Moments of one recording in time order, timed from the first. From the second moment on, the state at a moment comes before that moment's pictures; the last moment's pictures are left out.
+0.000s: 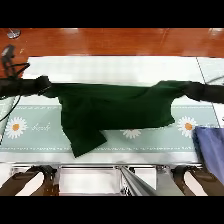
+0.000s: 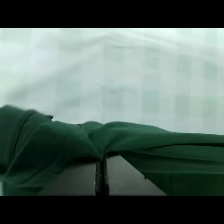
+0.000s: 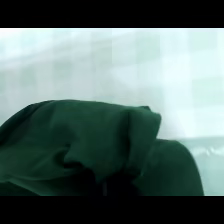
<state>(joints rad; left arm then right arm) 0.08 -1.05 0.96 1.03 -0.92 -1.49 -0.16 -0.92 0.92 -1.09 0.99 1.50</state>
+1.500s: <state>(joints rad) 0.64 -1.14 0.74 0.83 -1.31 -1.28 -0.56 -0.93 0.73 -0.66 1.17 1.15</state>
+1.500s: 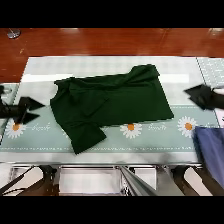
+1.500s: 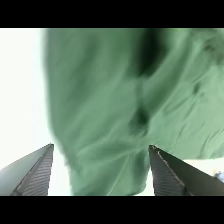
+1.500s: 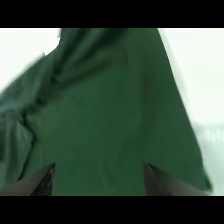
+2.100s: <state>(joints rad) 0.63 -1.22 0.48 0.66 -1.19 -1.11 -0.58 -0.76 0.45 -0.60 1.11 1.15</state>
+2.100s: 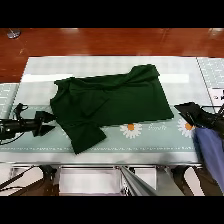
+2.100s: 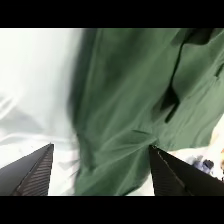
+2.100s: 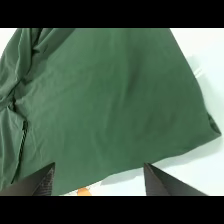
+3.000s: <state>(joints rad) 0.43 -1.30 0.56 0.52 -1.16 -1.01 -0.58 -0.94 0.45 -0.84 0.95 1.42</state>
